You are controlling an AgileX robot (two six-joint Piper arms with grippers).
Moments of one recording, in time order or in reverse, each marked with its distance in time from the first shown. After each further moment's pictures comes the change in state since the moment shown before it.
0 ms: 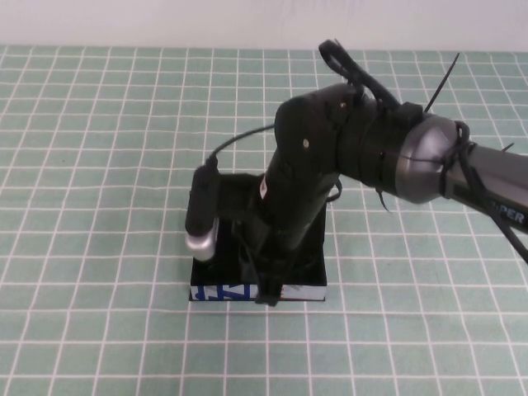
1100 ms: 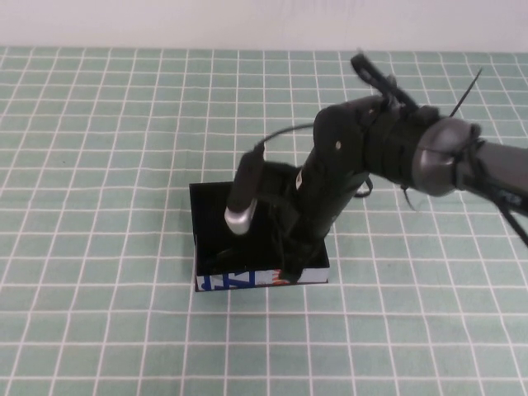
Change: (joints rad) right arm -0.114 0.045 0.065 -0.016 -0.156 0.048; left arm 0.000 0.000 0.000 0.000 0.000 0.000
